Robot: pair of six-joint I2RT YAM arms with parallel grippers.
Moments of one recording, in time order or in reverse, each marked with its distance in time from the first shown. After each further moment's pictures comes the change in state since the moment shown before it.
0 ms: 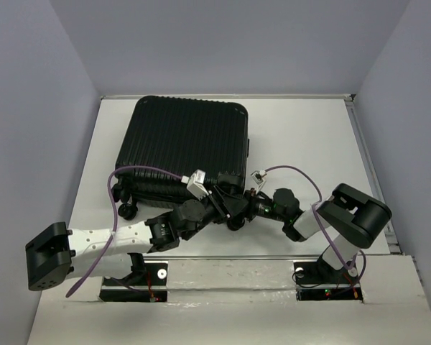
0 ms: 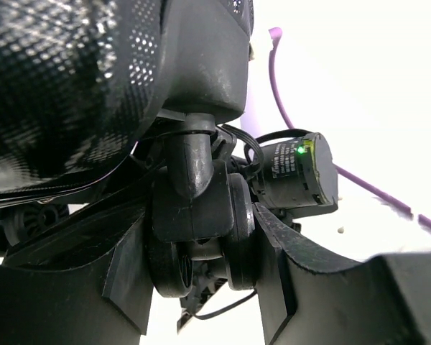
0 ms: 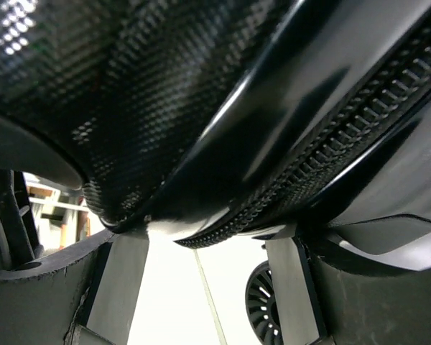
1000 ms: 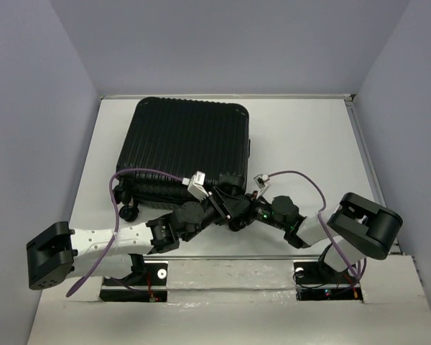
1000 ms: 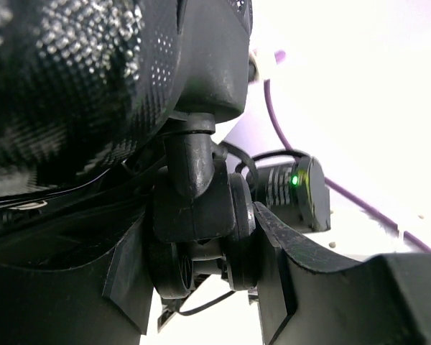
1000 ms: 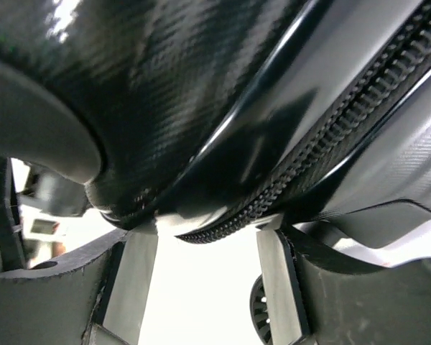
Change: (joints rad) left arm -0.011 0.004 -0.034 0.083 0.016 -0.048; right arm 0.094 -0.097 -0.038 -0.064 0.211 -0.015
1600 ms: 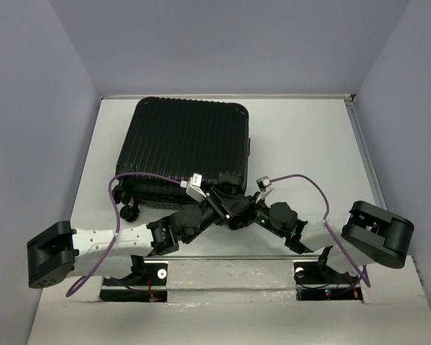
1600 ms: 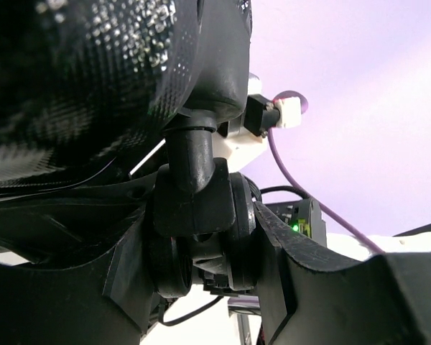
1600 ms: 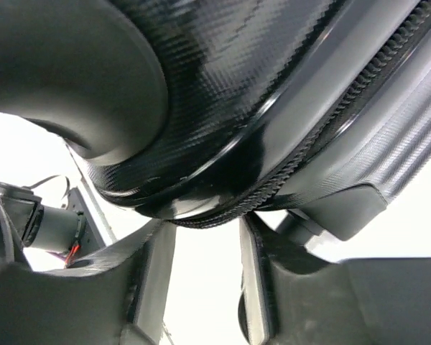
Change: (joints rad) left arm -0.016 0.004 -0.031 0.087 -0.050 -0.046; right arm 0.134 -0.126 -0.005 -0.132 0.349 -0.156
